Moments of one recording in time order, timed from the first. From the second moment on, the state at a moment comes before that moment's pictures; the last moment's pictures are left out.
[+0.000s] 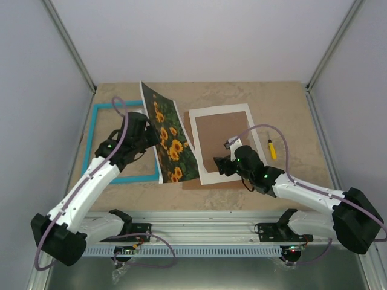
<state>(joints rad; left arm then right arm) -0.44 1.10 0.99 -0.60 -0.09 -0.68 0.80 1.18 0.55 0.03 0.19 0.26</state>
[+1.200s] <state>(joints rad) -0.51 1.41 1.41 -0.27 0.31 -0.76 0.75 0.86 0.42 0.03 0.38 0.34</state>
